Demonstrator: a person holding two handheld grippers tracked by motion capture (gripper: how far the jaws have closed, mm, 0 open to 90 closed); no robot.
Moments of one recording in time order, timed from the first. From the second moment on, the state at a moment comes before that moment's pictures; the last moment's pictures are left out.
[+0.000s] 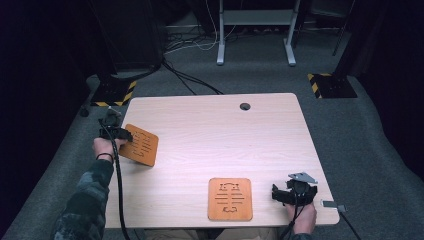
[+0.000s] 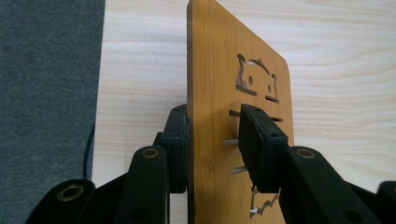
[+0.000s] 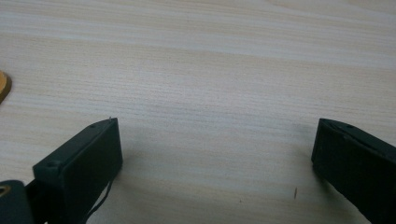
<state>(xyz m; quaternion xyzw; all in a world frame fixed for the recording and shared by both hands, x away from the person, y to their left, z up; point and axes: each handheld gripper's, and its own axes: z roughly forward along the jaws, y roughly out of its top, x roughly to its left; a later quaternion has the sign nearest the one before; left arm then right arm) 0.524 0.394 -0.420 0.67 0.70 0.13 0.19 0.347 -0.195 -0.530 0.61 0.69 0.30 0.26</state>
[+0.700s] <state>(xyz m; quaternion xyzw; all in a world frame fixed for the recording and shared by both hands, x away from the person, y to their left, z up) 0.522 0.403 -0.434 0.67 0.71 0.11 0.20 0.347 -0.195 -0.530 0.61 0.69 0.30 0.26</state>
